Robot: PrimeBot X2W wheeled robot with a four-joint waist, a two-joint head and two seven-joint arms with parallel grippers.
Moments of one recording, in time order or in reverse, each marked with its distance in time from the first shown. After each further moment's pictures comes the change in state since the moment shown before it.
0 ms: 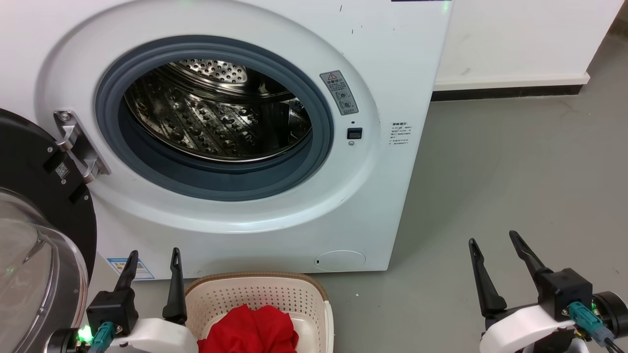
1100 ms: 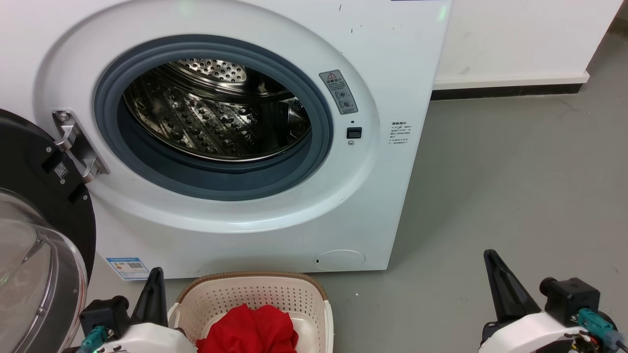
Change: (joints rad) left arm -0.005 -0.001 -0.001 0.094 -0.131 -0.011 0.015; right arm 0.017 -0.002 0.006 0.061 0.148 0.000 -0.006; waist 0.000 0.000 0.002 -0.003
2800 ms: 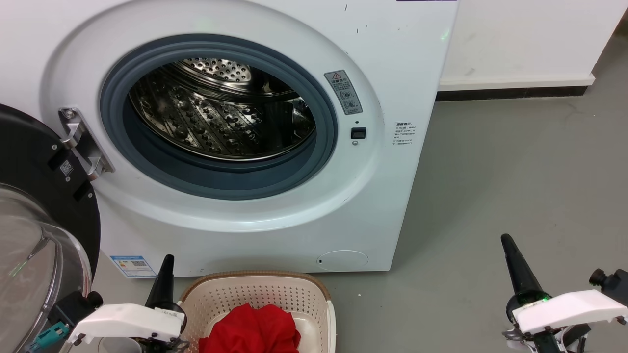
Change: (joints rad) left arm -0.093 -0.057 0.067 0.083 -0.752 -0.101 0.115; right arm -0.102 -0.031 -0.035 0.143 0.875 0.000 0.041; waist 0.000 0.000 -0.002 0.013
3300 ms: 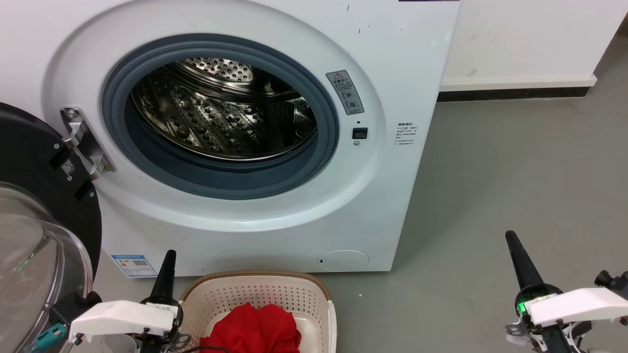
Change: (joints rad) left arm -0.021 -0.012 0.016 0.020 -0.156 -0.018 0.024; right arm -0.022 -0.001 -0.016 0.030 0.174 0.000 0.017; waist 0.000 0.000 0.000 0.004
